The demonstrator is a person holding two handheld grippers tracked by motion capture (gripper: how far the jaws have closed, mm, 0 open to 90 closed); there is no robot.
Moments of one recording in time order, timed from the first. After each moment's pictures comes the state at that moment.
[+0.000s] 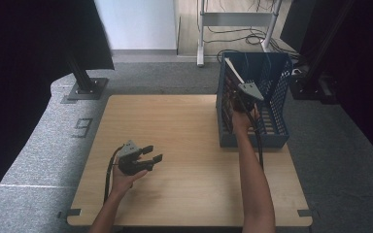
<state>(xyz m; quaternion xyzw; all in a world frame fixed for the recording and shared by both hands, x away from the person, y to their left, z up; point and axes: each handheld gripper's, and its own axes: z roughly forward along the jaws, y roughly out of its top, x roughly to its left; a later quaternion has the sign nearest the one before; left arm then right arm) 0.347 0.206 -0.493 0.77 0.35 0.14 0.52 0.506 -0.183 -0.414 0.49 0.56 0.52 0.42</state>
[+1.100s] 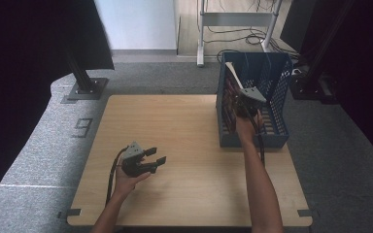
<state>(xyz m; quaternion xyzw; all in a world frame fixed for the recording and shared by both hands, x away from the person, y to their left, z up) 0.343 0.196 -0.493 0.78 0.34 0.13 0.51 0.487 -0.190 -0.414 0.52 0.60 0.48 0.39</state>
